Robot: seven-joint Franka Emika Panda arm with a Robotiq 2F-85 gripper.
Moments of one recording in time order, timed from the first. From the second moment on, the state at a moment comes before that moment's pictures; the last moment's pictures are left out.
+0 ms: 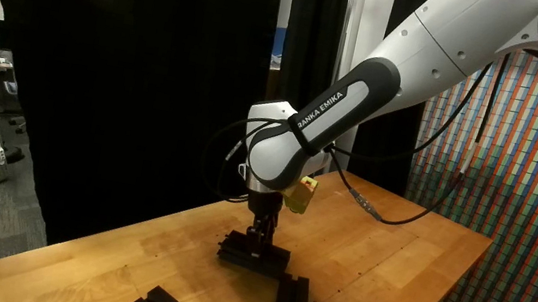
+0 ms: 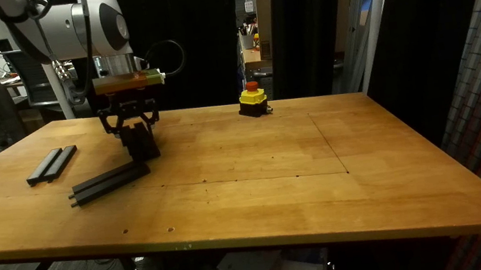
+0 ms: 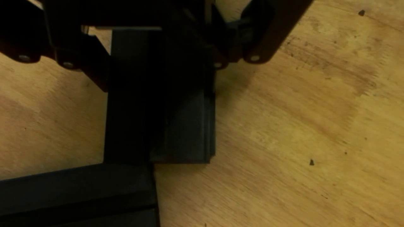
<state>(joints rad) 0.16 0.38 0.17 -2.05 -0.11 2.33 -0.32</state>
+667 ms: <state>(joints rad) 0.16 0.38 0.17 -2.05 -0.12 2.32 -0.30</state>
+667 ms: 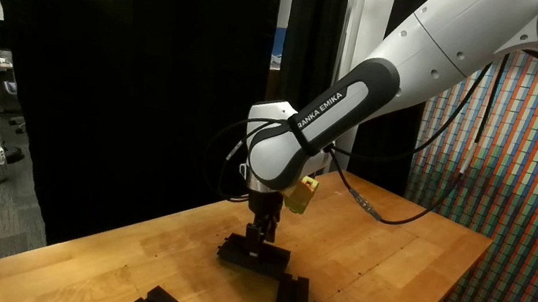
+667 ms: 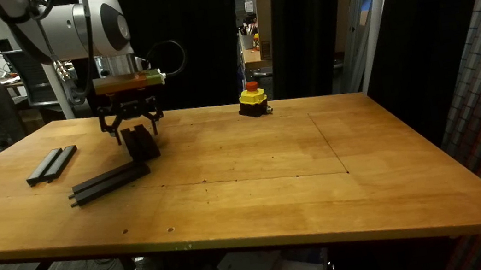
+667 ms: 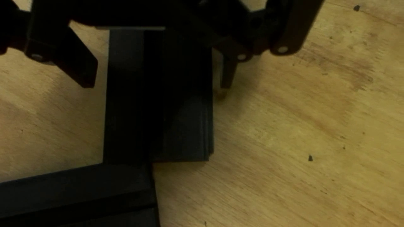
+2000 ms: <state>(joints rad) 0.24 -0.02 0.21 -2.29 0.00 2.09 0.61</state>
